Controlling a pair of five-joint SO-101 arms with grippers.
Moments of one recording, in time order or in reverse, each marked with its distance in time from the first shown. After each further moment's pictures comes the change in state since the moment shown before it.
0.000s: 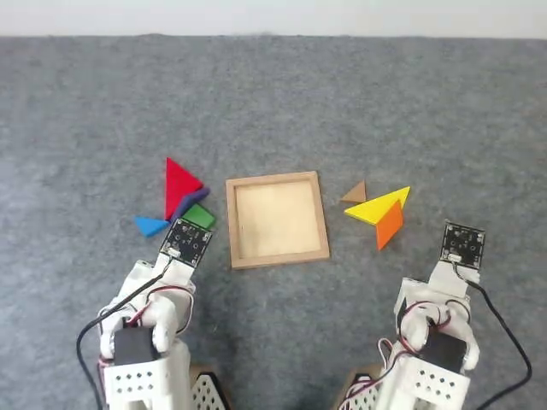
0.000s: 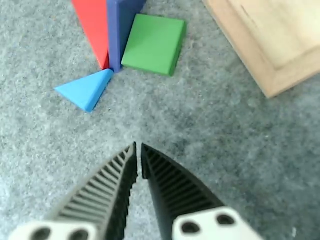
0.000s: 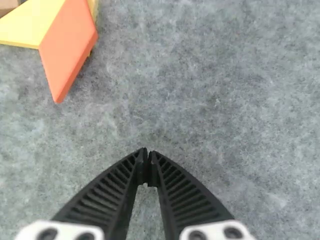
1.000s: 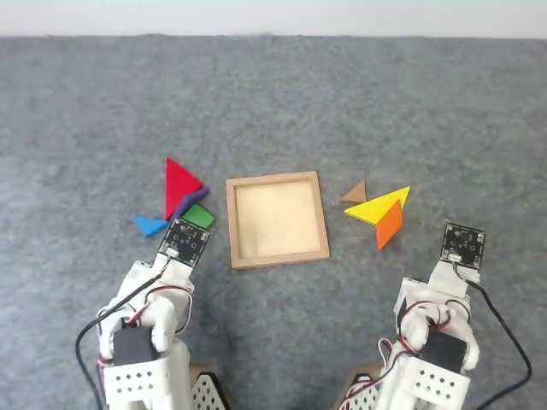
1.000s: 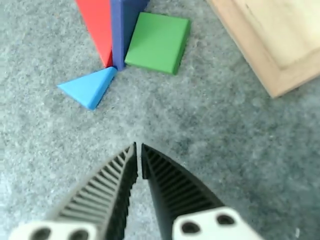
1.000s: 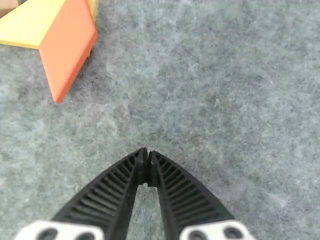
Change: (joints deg) left arm -0.8 0.0 0.0 -0.4 0.0; right arm 0.0 0.0 0.0 0.0 0.0
